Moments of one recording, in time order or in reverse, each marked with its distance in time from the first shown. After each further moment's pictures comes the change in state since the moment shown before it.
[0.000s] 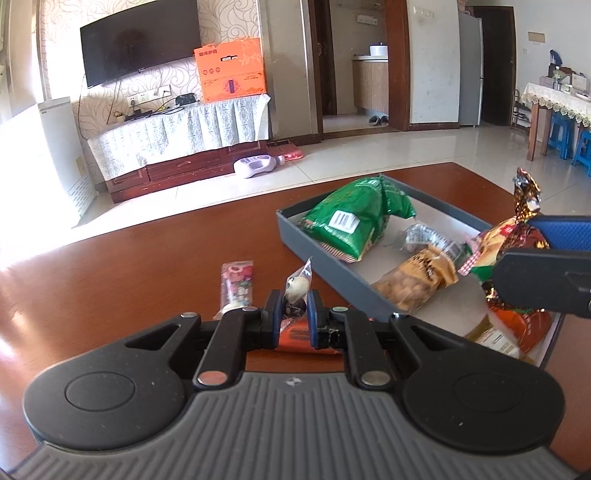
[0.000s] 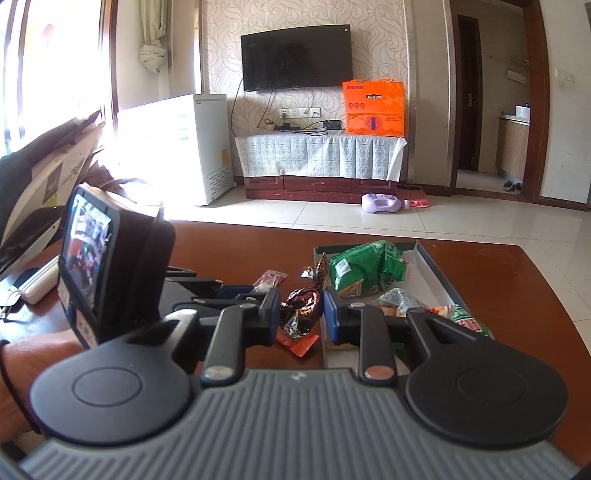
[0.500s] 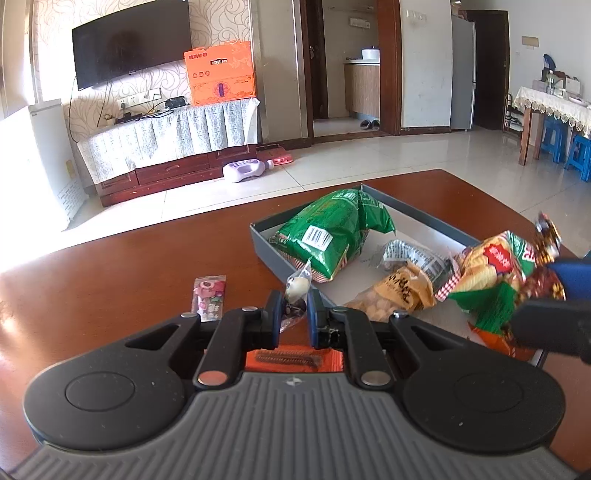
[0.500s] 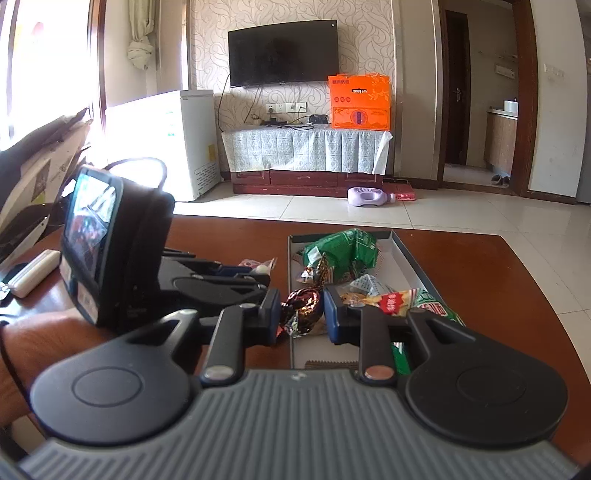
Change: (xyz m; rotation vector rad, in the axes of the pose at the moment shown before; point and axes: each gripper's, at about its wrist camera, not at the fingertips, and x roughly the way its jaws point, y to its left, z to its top) left arm 0.014 -0.018 0.013 -0.005 -0.012 -0.032; right arm -0.006 -0.020 -0.009 0.009 0.020 -0.038
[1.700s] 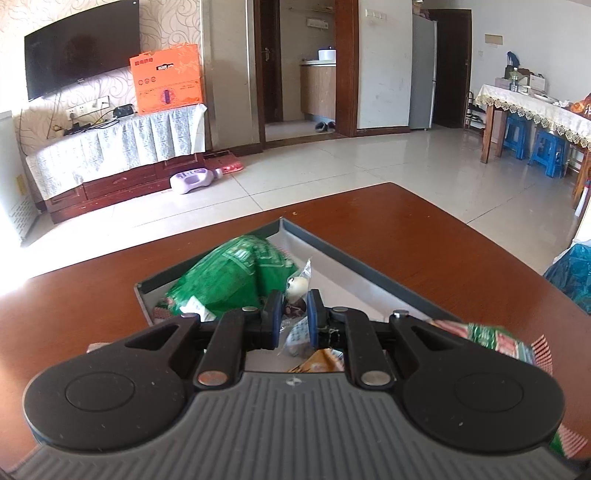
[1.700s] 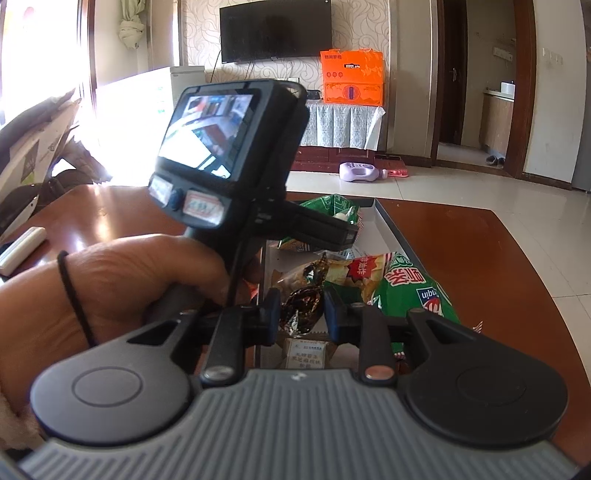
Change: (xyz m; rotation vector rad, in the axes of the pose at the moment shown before) left arm 0.084 -0.067 0.055 0.047 -0.007 -0.144; right arm 0.021 -0.021 -0.011 -0.004 0.081 -0.020
